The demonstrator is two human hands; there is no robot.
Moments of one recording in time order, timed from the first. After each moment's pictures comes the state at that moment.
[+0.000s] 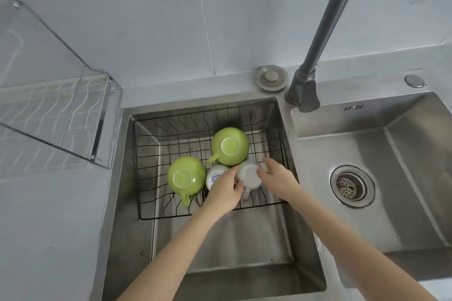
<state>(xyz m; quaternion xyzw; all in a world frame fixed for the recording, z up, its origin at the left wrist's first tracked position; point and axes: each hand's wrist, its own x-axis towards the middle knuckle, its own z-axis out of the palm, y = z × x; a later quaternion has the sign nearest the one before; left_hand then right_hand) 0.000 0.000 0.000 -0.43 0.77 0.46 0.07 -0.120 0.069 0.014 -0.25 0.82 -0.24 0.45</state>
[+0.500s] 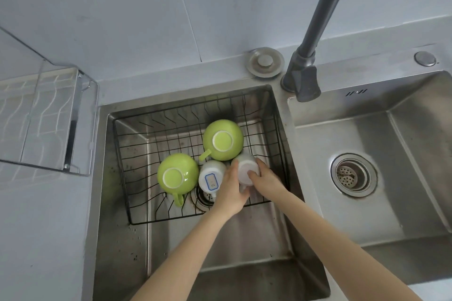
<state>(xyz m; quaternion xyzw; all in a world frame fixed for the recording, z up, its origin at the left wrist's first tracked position) -0.020 0.007 -0.061 -0.45 0.72 0.52 0.07 -0.116 0.058 -0.043 -0.17 0.80 -0.27 0.51</state>
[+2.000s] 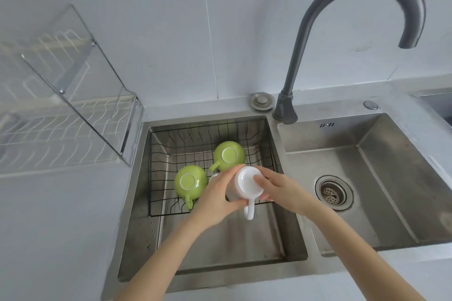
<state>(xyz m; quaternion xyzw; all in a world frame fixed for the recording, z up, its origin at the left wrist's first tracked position) 0.056 0.041 0.071 -0.29 0.83 0.46 -0.10 -0.086 0.139 0.091 -0.37 0.76 -0.30 0.44</state>
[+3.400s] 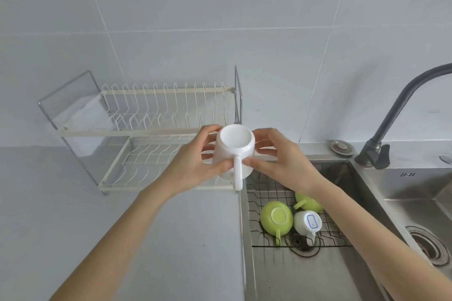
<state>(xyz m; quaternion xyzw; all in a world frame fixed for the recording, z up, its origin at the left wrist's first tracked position) 0.317 -0.125 0.243 -0.25 0.82 0.44 -0.25 0.155 -0.020 0.245 -0.57 0.67 -0.44 0.19</state>
